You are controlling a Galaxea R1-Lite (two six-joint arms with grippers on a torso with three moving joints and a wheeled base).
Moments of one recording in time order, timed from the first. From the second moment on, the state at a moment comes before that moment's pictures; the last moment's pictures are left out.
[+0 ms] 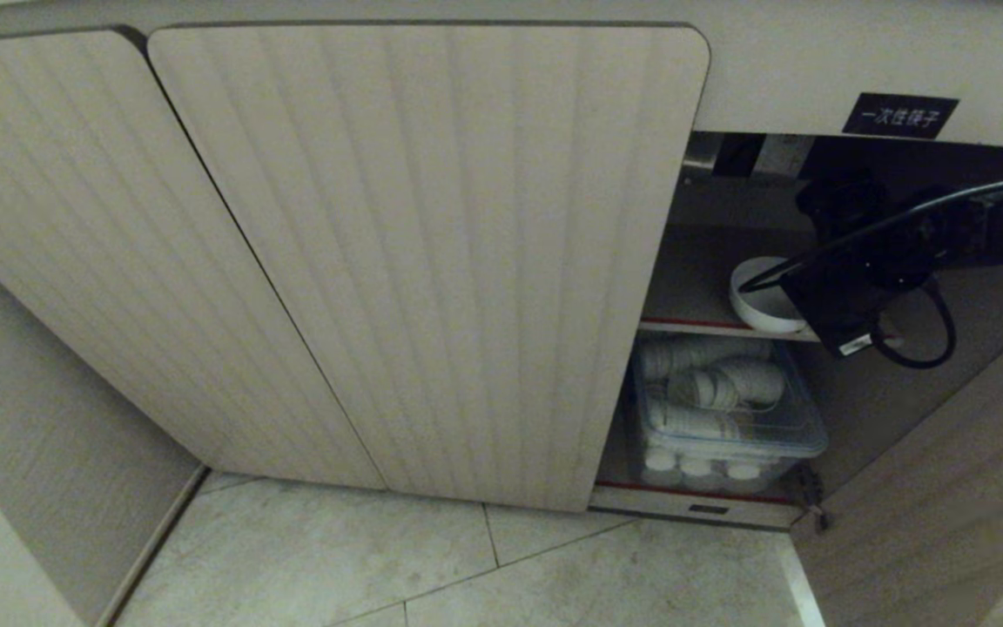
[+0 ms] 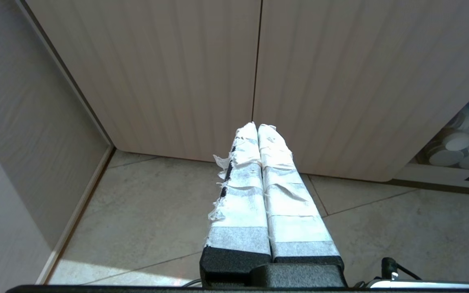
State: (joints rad) left arm 0.00 0.00 0.00 0.00 0.01 -0.03; right arm 0.11 2.05 -1.74 0.48 -0.32 1.26
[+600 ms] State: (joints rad) left arm 0.00 0.00 0.00 0.00 0.01 -0.03; right arm 0.11 2.07 -1.74 0.43 -0.32 1.26
